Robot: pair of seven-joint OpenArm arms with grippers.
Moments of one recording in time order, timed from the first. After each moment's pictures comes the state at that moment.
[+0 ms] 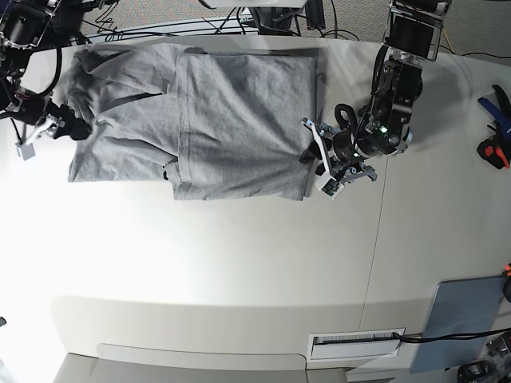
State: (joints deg) left arm -1.4 -13.6 12.4 84.9 -16.6 -27.1 41.0; right arm -5.1 34.3 30.2 60.8 69.3 35.5 -73.9
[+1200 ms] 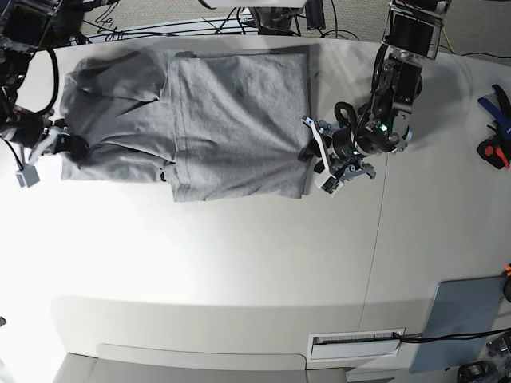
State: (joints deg) left arm -0.2 -13.6 12.4 85.0 -17.3 -27.3 40.8; right arm -6.4 31.5 32.8 86.8 65.5 33.2 -79.0
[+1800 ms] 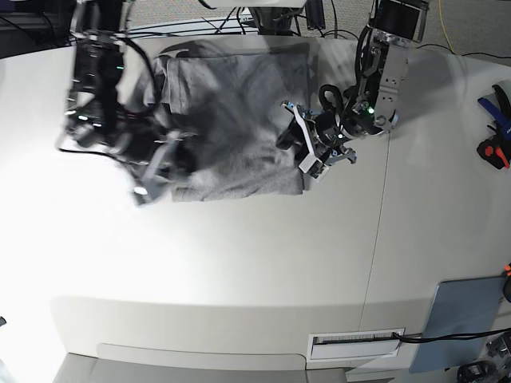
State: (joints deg) left arm 4.1 -9.2 11.9 85.7 -17.7 -29.8 37.5; right arm -3.6 11.2 5.8 104.8 40.9 24.3 -66.5
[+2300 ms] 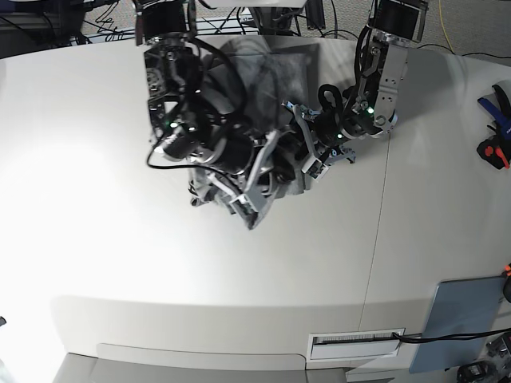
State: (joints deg) left arm 4.1 -9.2 11.9 85.6 -17.7 -29.9 37.5; right arm 0.1 -3.0 -12.3 104.7 26.4 20.1 -61.2
